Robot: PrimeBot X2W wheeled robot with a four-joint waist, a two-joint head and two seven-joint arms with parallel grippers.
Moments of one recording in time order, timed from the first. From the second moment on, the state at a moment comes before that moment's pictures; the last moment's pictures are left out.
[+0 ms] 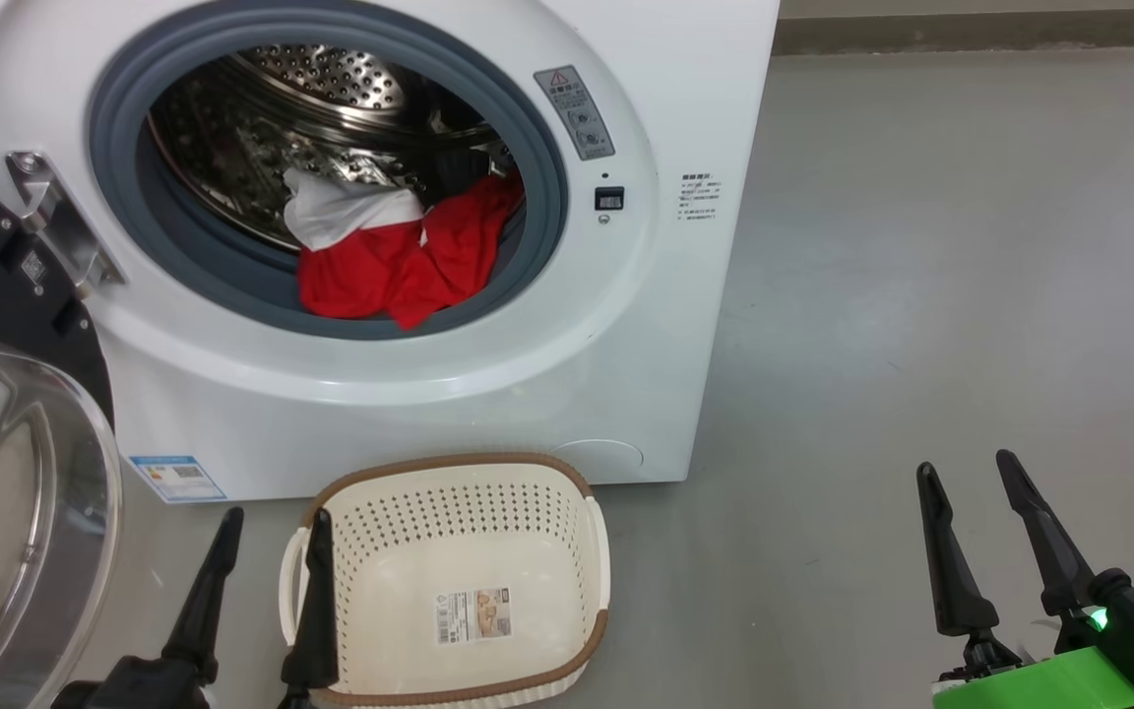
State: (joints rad) left arm 0.02 0.10 -0.09 0.00 -0.23 0.05 -0.24; right arm 0.10 -0.04 -0.04 -0.02 0.26 0.12 -0.24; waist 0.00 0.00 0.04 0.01
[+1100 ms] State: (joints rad) left arm -0.23 0.09 -0.10 0.10 -0.30 0.05 -0.22; right arm -0.01 -0.04 -0.01 -0.03 0.25 0.12 -0.25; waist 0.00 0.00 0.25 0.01
